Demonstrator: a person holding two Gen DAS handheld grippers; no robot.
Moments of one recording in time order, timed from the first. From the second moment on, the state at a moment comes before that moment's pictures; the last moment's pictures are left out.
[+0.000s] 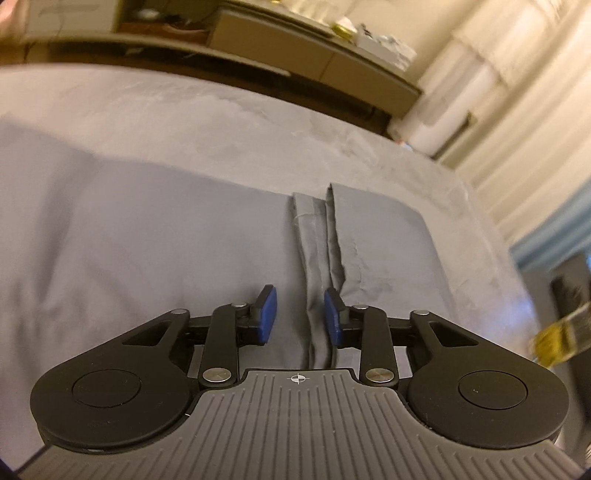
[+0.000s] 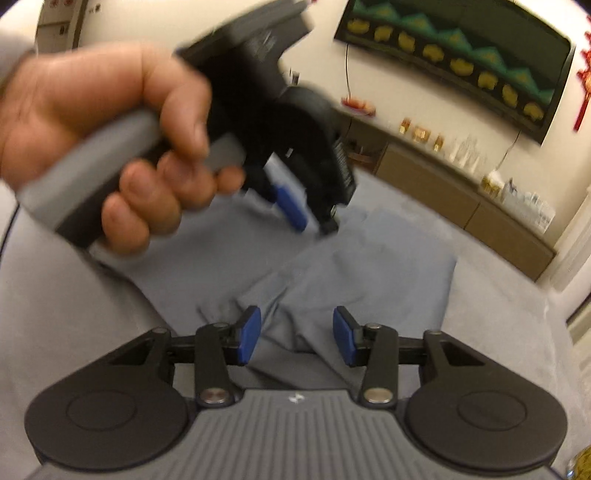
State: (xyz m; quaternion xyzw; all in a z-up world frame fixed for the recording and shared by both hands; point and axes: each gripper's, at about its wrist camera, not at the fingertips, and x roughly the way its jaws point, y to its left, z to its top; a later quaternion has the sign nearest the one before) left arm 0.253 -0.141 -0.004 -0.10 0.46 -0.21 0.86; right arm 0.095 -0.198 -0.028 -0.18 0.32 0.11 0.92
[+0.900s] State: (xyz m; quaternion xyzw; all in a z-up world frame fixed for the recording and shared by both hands) left arm 0.259 -0.140 -0.002 -0.10 0.46 -0.21 0.86; right arm 0.081 -0.177 -0.014 -0.17 0.31 0.16 0.92
